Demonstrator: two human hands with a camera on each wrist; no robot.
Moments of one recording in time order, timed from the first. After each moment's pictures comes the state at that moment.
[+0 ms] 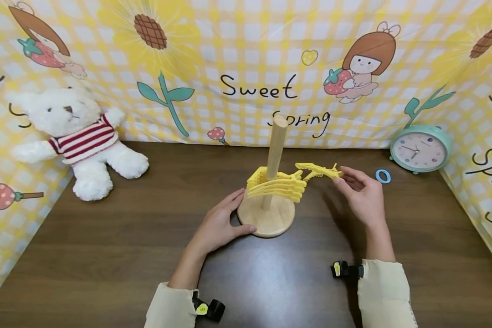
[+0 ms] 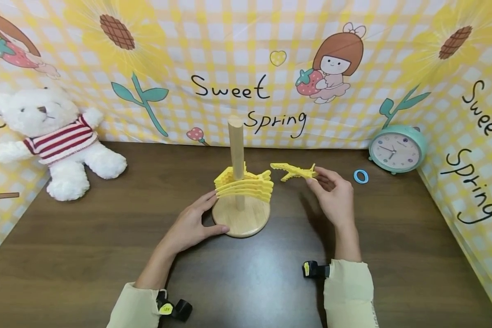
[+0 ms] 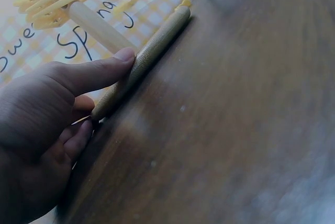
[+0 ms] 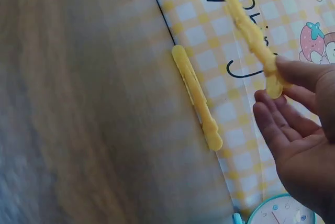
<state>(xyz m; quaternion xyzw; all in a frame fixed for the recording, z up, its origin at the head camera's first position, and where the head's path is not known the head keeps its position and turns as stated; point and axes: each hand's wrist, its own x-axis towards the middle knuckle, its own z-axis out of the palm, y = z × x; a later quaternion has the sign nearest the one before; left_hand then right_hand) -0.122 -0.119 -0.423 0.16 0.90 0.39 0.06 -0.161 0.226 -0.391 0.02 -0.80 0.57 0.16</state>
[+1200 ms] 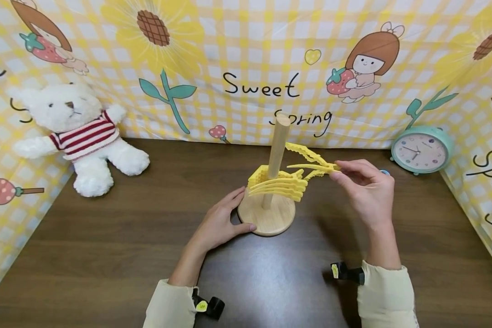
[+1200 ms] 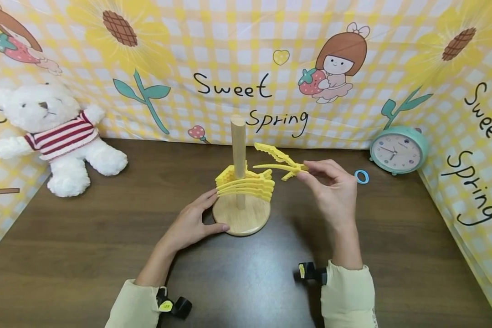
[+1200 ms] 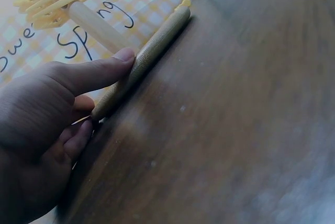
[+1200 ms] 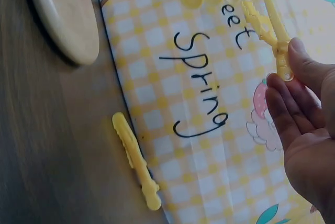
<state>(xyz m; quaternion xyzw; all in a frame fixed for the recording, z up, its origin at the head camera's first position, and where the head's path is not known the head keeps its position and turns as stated) -0.122 -0.118 -0.423 0.17 0.90 0.39 0.05 -0.144 0.198 -0.340 0.14 -0.72 0.62 0.27</state>
